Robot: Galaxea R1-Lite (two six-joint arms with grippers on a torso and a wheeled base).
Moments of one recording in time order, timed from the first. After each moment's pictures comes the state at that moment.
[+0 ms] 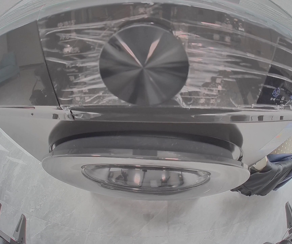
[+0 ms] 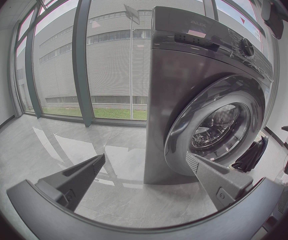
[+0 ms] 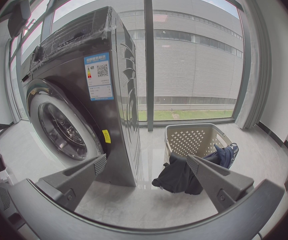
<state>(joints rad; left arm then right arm) 0.00 0.02 -0.02 0.00 0.01 -0.05 -0.01 0.02 -0.02 -0.03 0.01 0.01</state>
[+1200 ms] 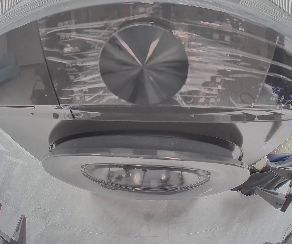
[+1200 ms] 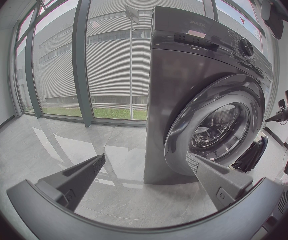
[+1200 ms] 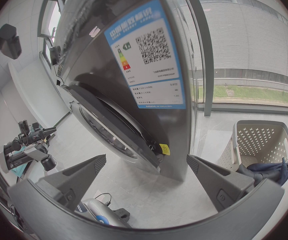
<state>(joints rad) 0.00 0.02 -0.02 0.00 0.01 -0.05 0.32 0.86 -0.21 -0.42 0.24 0.05</state>
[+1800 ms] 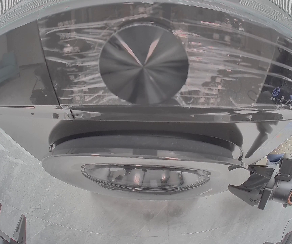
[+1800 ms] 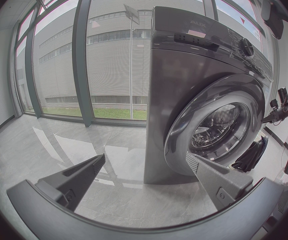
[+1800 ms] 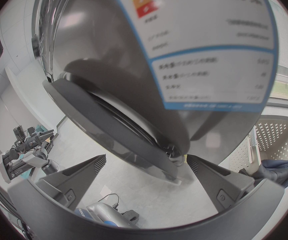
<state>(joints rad) 0.00 0.02 -0.02 0.00 0.01 -0.05 0.61 1.14 -0.27 -0.57 0.02 0.16</state>
